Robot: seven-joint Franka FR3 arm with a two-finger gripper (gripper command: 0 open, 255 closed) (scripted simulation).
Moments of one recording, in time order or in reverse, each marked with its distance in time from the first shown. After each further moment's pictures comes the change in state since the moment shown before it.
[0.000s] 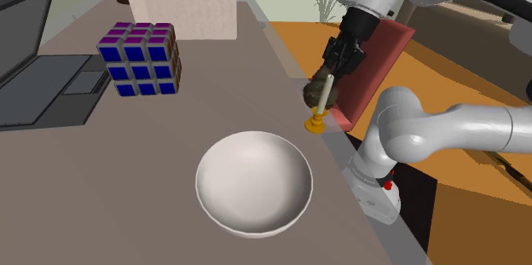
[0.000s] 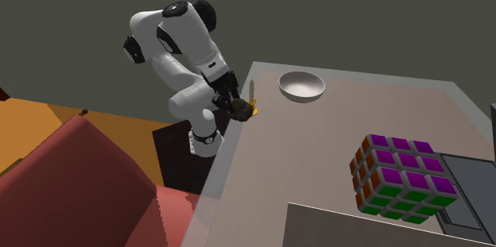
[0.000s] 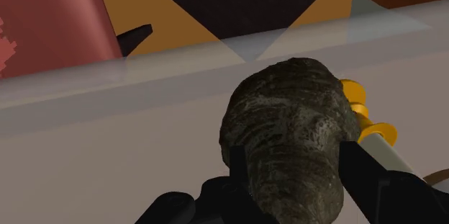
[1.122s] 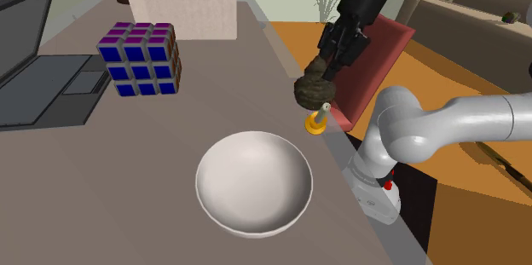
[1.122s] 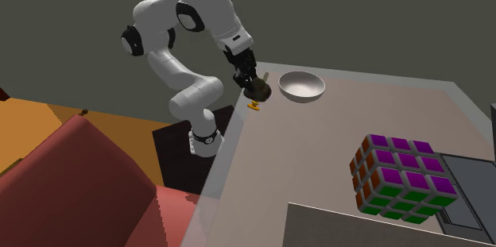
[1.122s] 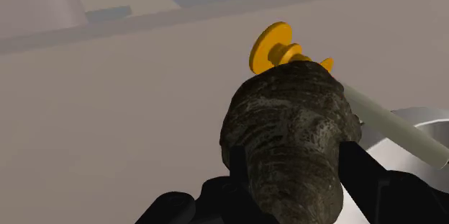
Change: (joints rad) arm 0.063 0.121 0.184 0.154 0.148 0.003 0.144
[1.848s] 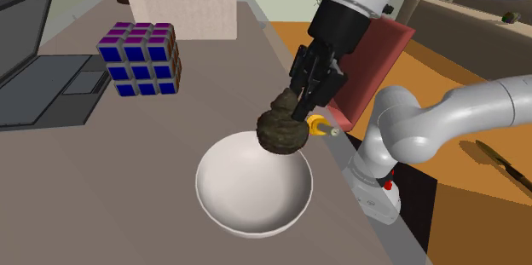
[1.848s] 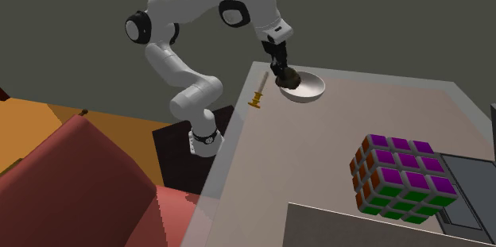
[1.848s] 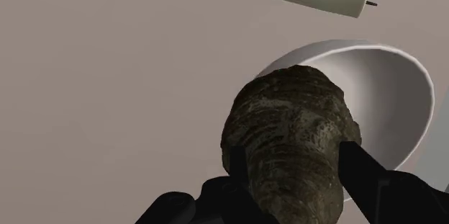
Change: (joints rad) arm 0.049 0.185 0.306 0.068 0.200 0.197 0.193
